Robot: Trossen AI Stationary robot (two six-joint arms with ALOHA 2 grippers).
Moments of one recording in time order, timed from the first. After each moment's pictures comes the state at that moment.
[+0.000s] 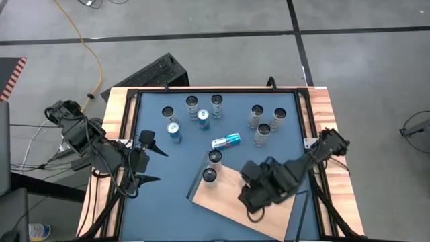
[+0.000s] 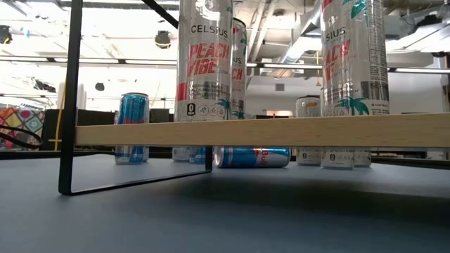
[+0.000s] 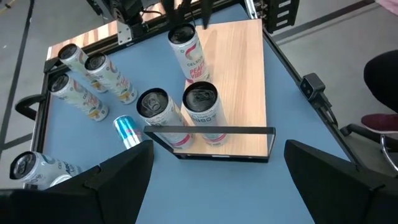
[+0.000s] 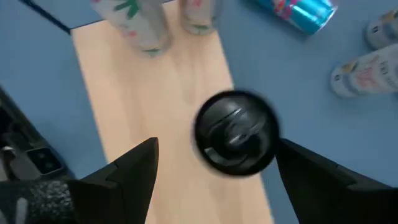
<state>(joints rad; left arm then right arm) -0.65 1.18 1.56 -1.01 -0.43 -0.07 0.58 1.90 2.03 -1.57 0.36 1.24</state>
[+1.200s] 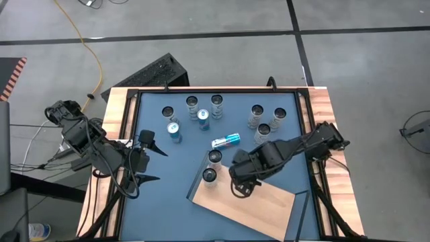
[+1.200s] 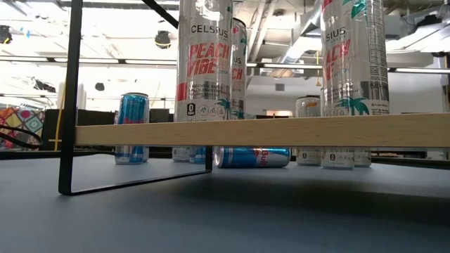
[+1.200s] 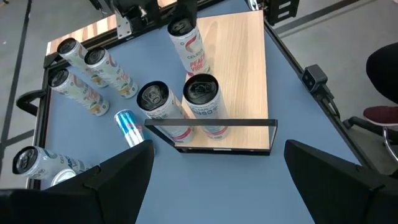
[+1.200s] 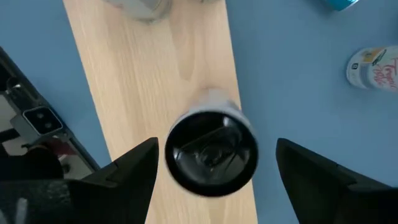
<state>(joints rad) -0.65 1.18 1.56 -1.04 -0.43 -0.07 0.40 1.89 2.03 -1.57 0.08 0.99</state>
